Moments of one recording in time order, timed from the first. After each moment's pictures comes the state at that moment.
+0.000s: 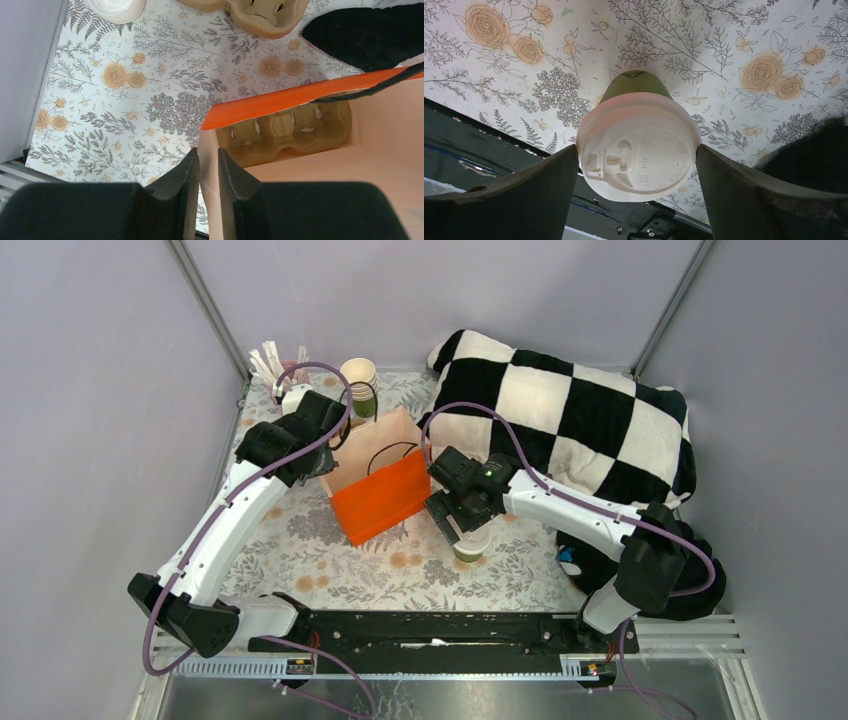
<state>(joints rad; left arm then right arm) -0.49 1.27 1.48 -1.22 -0.54 -0.67 0.93 1.59 1.32 -0.98 0.14 0.31</state>
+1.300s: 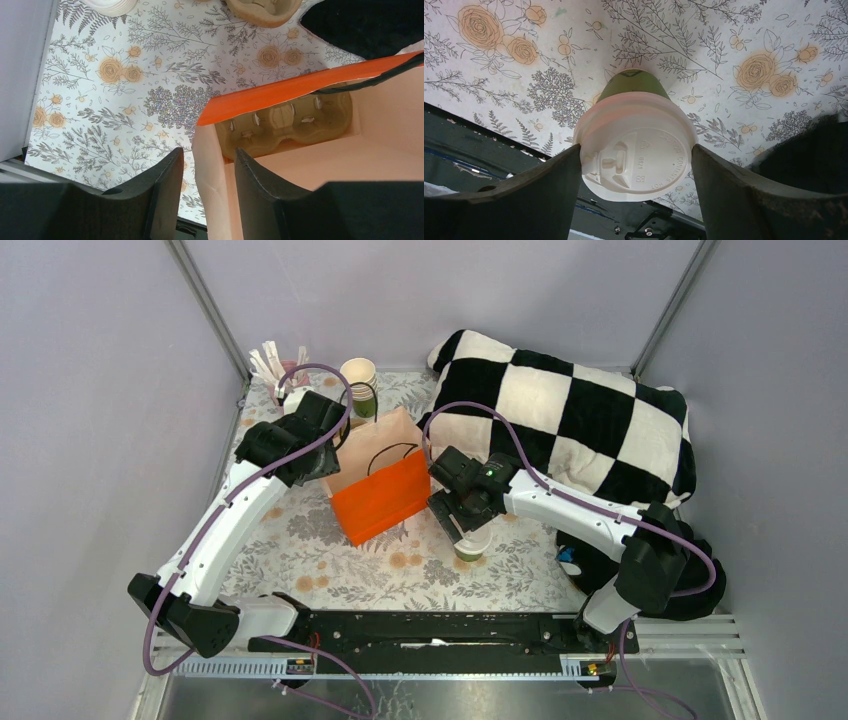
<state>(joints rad) -0.49 1.27 1.48 -1.23 -0.51 -0.66 0.93 1.59 1.32 -0.99 0.15 0.31</state>
